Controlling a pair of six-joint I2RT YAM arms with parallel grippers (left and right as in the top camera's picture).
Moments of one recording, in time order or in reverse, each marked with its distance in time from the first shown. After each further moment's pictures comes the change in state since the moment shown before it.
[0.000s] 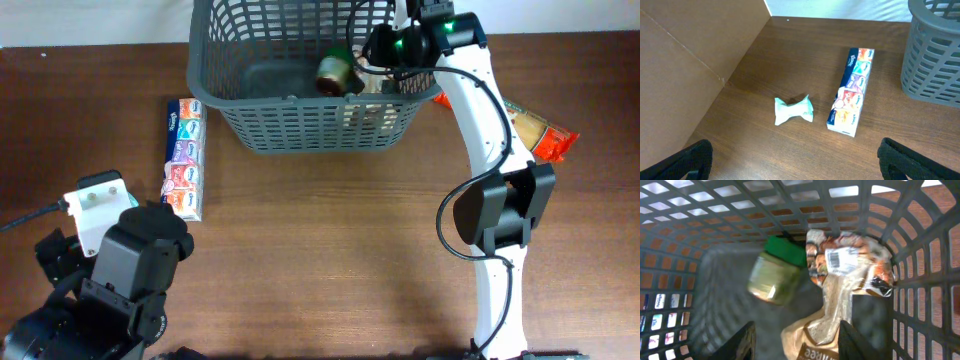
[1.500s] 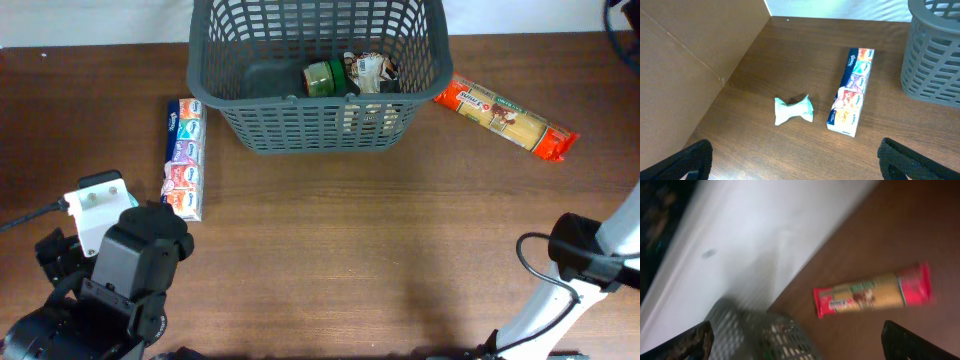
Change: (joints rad) left arm 0.000 0.000 0.000 0.000 0.000 0.000; right arm -0.566 -0.250 0.492 -0.565 0.084 0.486
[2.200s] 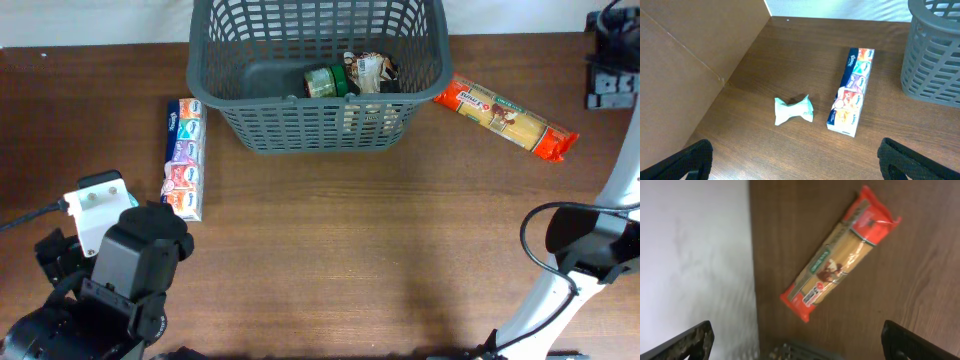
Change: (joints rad) left arm 0.000 0.000 0.000 0.000 0.000 0.000; right arm 0.008 0.046 -0.352 0.071 0.131 0.477
